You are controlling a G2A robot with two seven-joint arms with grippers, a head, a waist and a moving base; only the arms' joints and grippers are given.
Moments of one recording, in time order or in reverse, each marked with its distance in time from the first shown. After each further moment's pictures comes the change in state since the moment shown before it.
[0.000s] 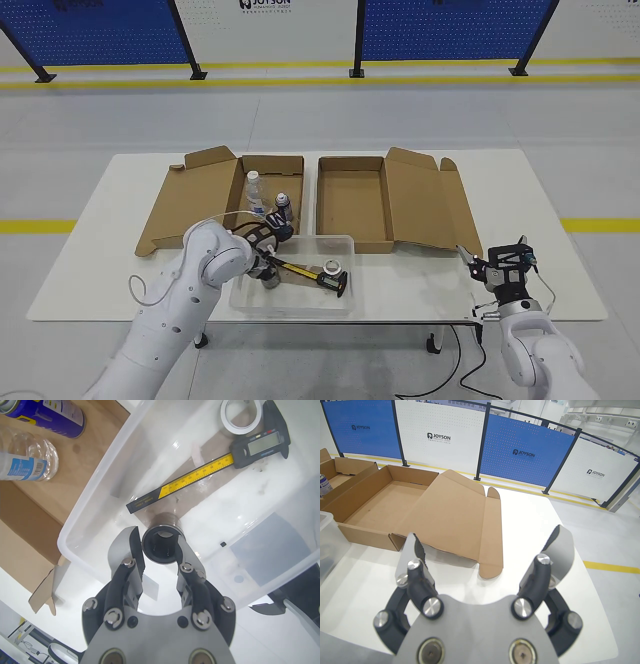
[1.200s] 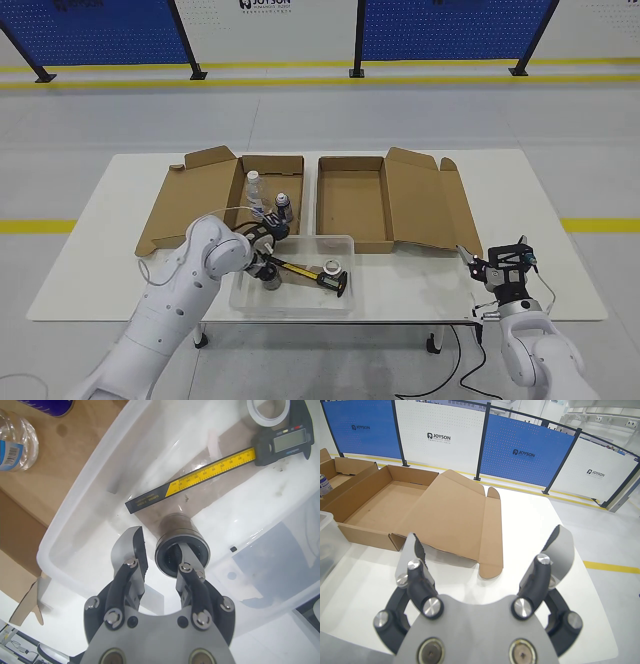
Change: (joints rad) left arm -0.086 0.003 0.069 0.190 -0.067 0.007 0.046; right arm 0.000 0.000 0.000 0.000 0.000 0.000 0.000
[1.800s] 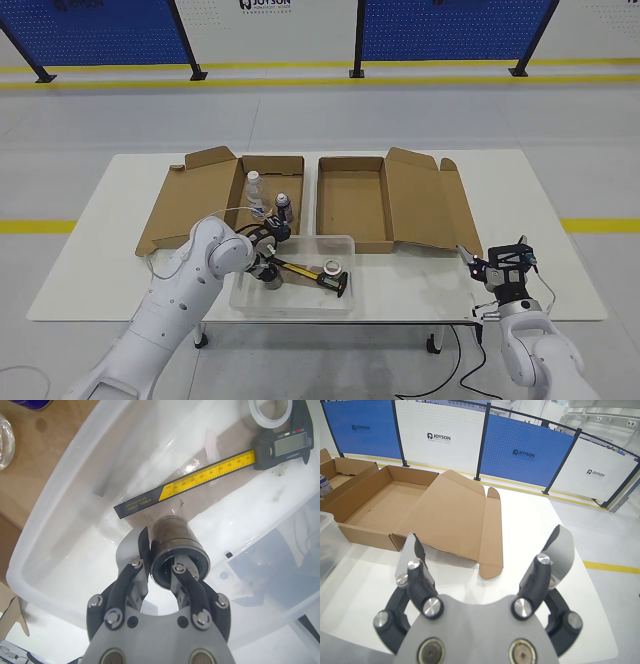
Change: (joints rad) left arm -0.027 -0.004 0.038 0.069 -0.049 0.010 0.033; right arm 0.000 0.000 0.000 0.000 0.000 0.000 0.000
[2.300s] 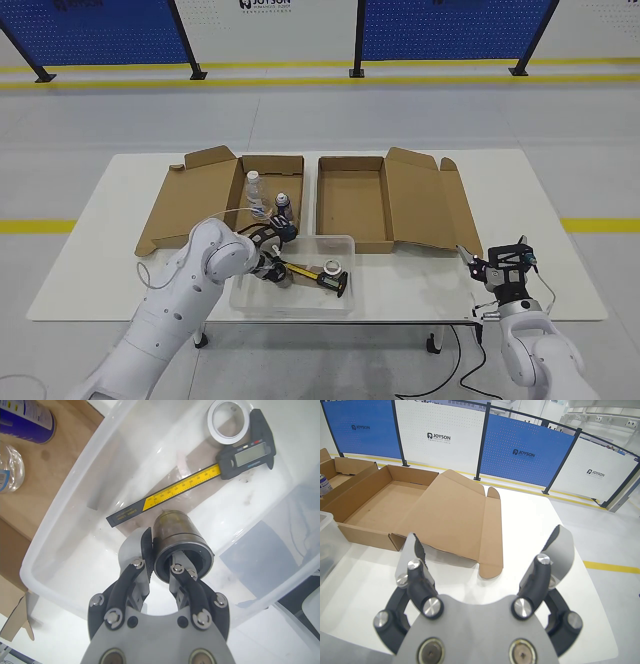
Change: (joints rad) left arm 0.053 0.021 -0.025 -0.150 -0.023 -0.004 -0.007; right arm 0.000 0.000 0.000 0.000 0.000 0.000 0.000
